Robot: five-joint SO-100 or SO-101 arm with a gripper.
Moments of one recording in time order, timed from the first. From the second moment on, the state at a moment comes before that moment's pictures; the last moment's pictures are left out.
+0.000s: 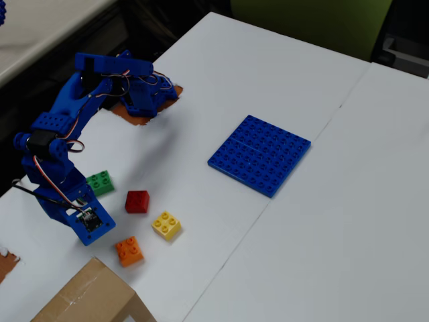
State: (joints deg) arm 66.9 46.6 36.2 82.6 -149.4
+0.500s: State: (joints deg) arm 66.2 45.0 35.9 82.6 -148.3
